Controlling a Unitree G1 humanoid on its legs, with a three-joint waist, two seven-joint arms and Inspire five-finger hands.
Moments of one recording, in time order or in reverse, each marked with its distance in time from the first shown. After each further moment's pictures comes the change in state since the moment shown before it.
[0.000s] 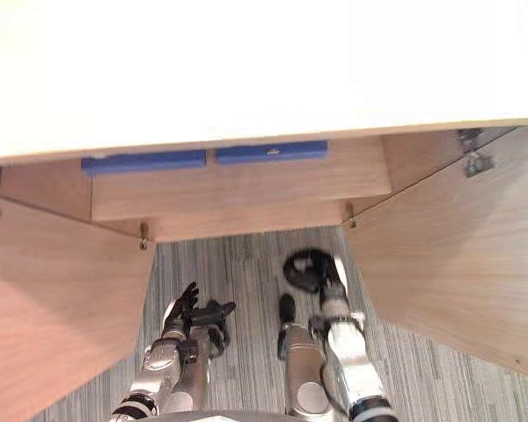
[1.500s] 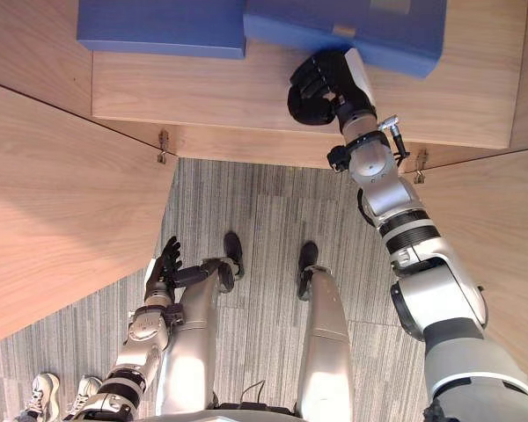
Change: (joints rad) left arm -0.086 0.047 0.010 -0.185 -0.040 -0.068 0.038; right arm -1.067 -0.453 0.319 0.097 -0.066 0.013 -0.010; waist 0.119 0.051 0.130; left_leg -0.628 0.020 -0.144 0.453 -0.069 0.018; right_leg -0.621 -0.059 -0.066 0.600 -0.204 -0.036
